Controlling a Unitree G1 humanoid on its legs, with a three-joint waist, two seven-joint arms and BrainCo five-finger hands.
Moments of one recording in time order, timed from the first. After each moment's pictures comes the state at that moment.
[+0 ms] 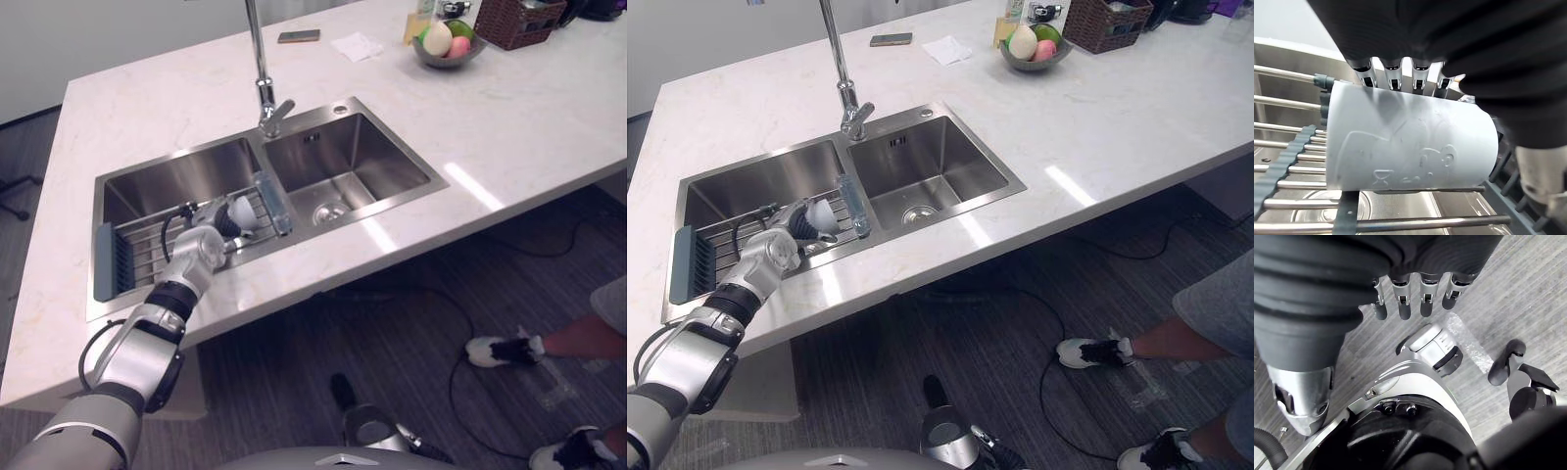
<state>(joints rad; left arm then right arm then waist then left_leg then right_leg) -0.76 0.31 -0.30 0.85 0.63 0.19 0.00 0.24 -0.20 -0.15 0.87 0.24 0.13 0.28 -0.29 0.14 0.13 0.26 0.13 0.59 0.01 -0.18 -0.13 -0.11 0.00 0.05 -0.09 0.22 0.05</state>
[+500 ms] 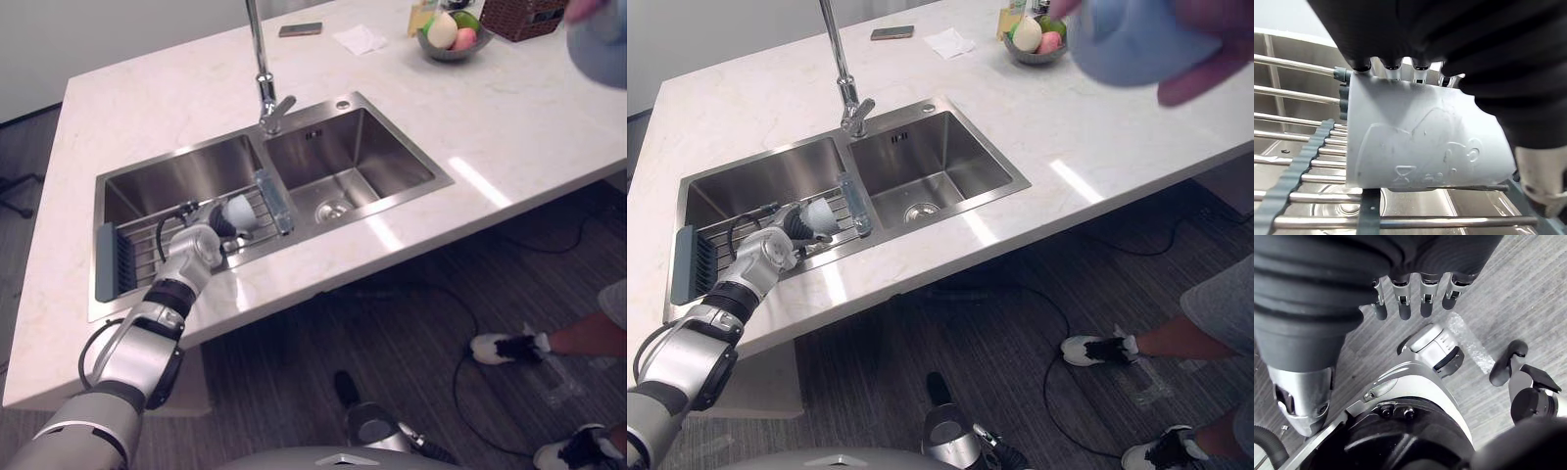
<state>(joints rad) -0.77 0.31 -0.27 0.88 0.66 0.22 -0.05 0.25 -0.20 -0.15 0.84 0.23 0.12 0.28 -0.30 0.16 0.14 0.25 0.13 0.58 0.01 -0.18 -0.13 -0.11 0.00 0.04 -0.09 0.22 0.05</state>
